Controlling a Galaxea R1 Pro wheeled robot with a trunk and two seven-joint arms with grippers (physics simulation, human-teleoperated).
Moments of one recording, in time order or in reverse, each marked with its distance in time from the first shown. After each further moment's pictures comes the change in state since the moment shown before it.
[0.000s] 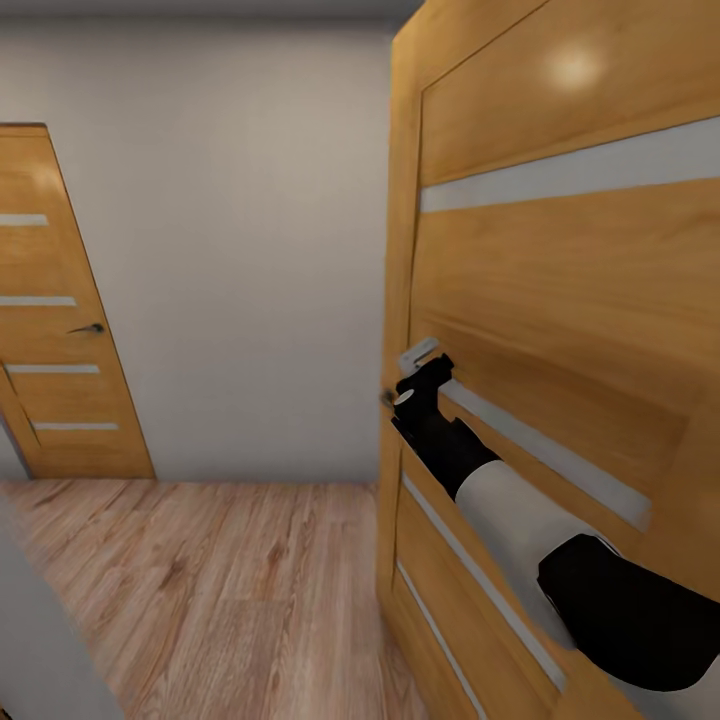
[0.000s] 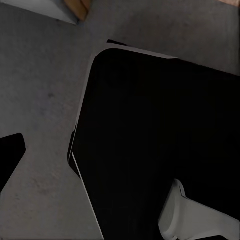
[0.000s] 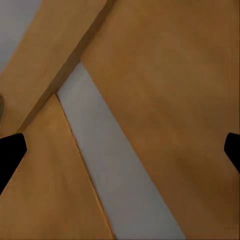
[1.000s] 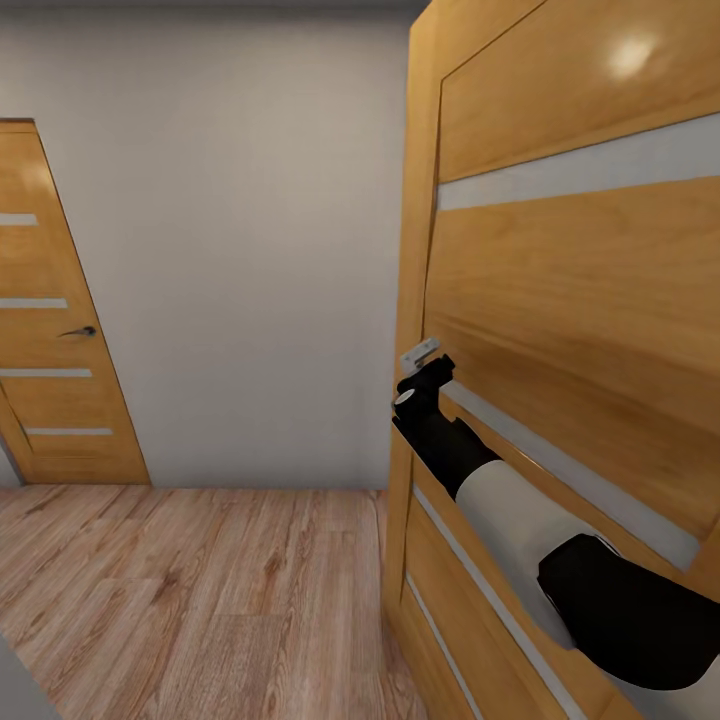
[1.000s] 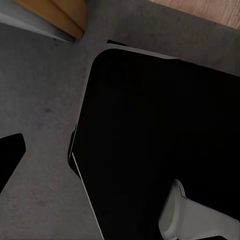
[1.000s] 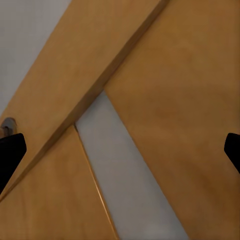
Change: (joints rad) left arm 0.000 0.000 0.000 0.000 0.000 0.000 0.000; right arm 0.000 0.000 -0.008 0.001 -0.001 0.006 0.001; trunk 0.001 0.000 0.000
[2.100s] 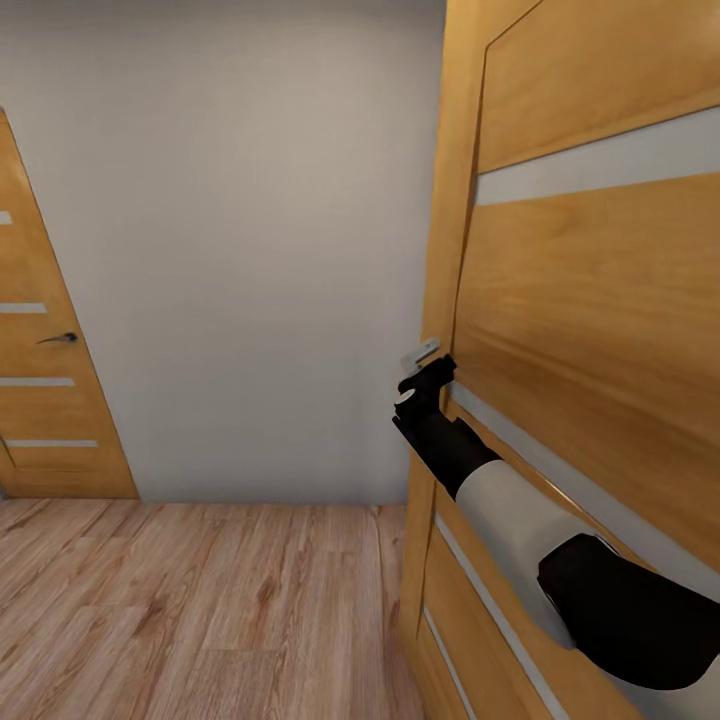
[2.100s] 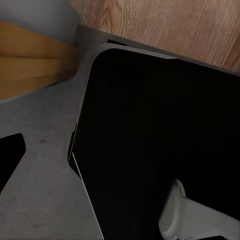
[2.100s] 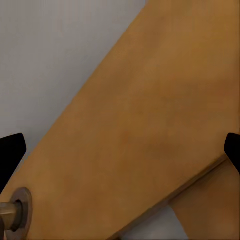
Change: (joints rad) left arm 0.000 0.000 0.000 0.000 0.001 0.000 0.000; right arm 0.000 0.000 -0.004 0.001 -0.005 0.000 -0.013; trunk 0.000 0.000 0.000
